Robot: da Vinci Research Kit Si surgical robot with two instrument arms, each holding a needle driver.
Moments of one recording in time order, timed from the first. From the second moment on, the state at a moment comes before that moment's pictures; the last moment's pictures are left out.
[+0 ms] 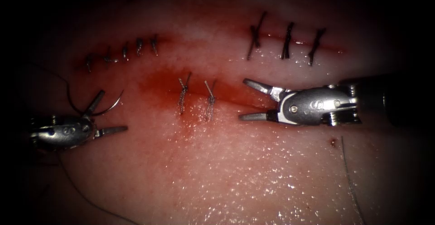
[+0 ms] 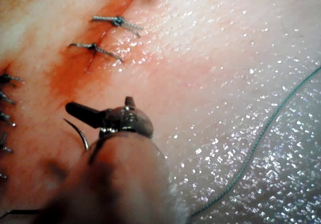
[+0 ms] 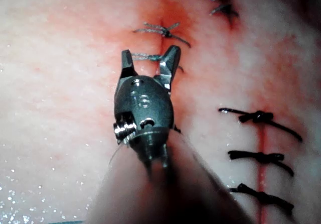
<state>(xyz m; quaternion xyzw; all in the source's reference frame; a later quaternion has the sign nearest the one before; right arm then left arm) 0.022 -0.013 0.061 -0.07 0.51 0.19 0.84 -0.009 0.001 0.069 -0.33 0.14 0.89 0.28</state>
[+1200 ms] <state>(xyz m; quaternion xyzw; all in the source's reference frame) 0.023 -0.014 0.062 -0.06 0.50 0.18 0.84 -0.007 0.000 0.075 -0.29 0.06 0.91 0.28</state>
